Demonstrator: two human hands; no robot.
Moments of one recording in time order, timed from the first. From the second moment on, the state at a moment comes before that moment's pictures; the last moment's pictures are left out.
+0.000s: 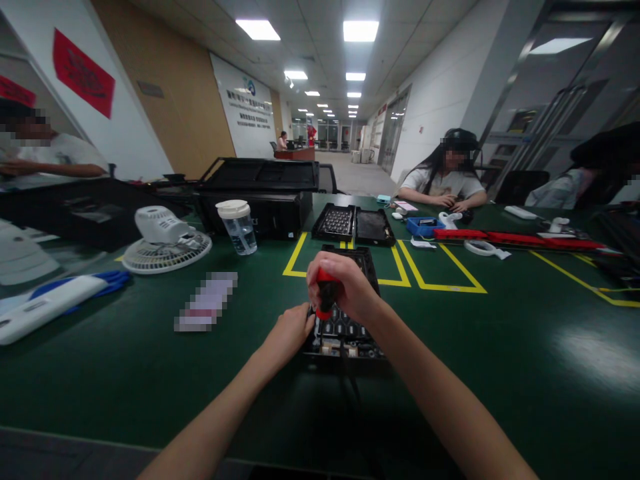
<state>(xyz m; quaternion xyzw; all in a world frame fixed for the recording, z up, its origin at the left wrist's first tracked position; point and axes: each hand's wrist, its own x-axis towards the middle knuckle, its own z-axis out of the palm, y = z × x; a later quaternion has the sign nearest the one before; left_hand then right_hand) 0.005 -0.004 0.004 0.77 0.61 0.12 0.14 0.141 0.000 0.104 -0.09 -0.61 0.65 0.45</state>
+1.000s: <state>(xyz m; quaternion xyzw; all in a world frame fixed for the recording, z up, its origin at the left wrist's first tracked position) 0.005 -0.001 -0.001 0.78 0.61 0.12 0.11 0.153 0.009 0.107 -0.09 -0.57 0.70 0.42</state>
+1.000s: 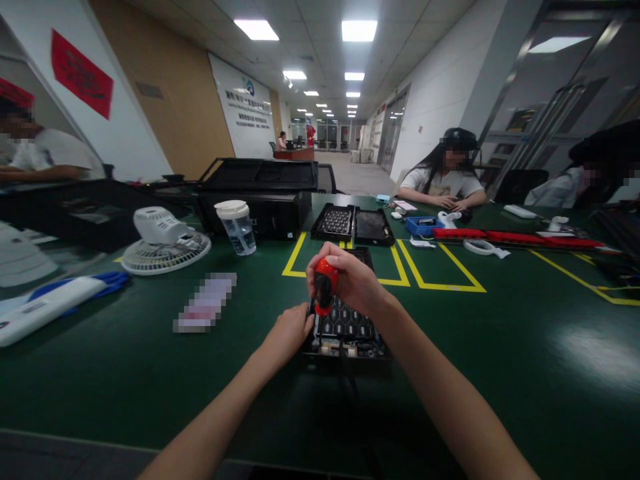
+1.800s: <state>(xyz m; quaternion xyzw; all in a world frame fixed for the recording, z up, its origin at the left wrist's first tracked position) 0.004 -0.002 -0.001 0.78 0.60 0.13 0.13 0.162 0.010 0.113 -0.09 -0.62 0.66 0.41</state>
